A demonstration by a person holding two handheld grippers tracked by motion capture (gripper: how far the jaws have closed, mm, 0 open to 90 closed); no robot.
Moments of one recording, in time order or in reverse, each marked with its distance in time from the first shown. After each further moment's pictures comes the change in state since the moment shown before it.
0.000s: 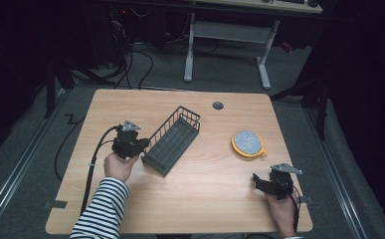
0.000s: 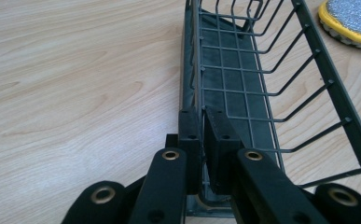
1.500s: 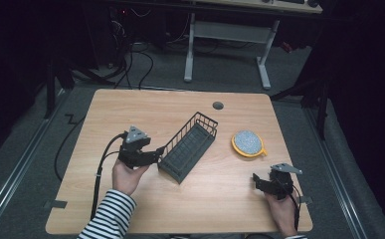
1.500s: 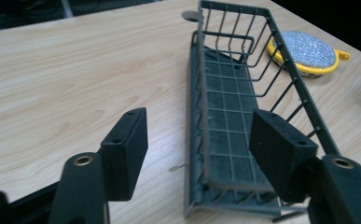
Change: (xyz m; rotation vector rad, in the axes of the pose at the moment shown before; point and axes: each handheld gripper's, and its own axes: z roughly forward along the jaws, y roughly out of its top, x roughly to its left) left arm -0.039 -0.008 -0.027 -0.145 -0.014 0.019; right arm 0.000 0.000 0.000 -0.001 0.009 -0.003
